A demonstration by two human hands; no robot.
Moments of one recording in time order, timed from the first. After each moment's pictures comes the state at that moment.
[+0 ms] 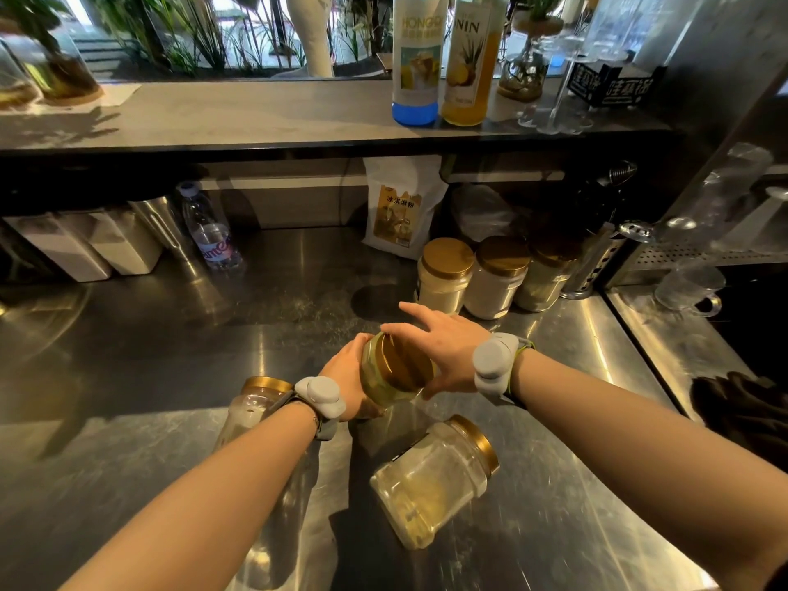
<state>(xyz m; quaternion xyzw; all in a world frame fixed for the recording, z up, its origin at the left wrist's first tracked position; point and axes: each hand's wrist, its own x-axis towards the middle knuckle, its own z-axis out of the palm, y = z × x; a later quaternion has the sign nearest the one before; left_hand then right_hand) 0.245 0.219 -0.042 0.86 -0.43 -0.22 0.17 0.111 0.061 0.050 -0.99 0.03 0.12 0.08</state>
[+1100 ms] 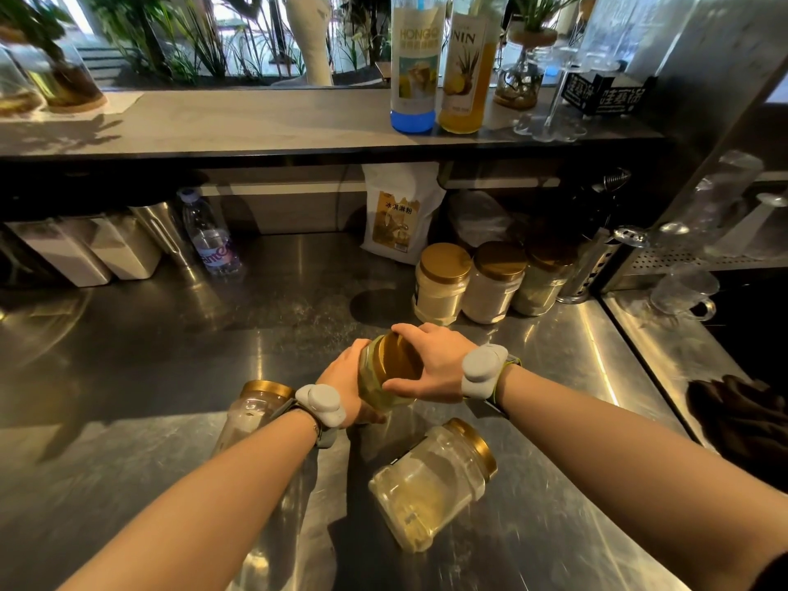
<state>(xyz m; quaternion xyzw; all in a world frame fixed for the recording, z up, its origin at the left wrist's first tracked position) 0.246 0.223 -0.052 0.85 -0.42 -0.23 0.23 0.109 0.077 0.049 -0.96 0.13 0.11 0.21</state>
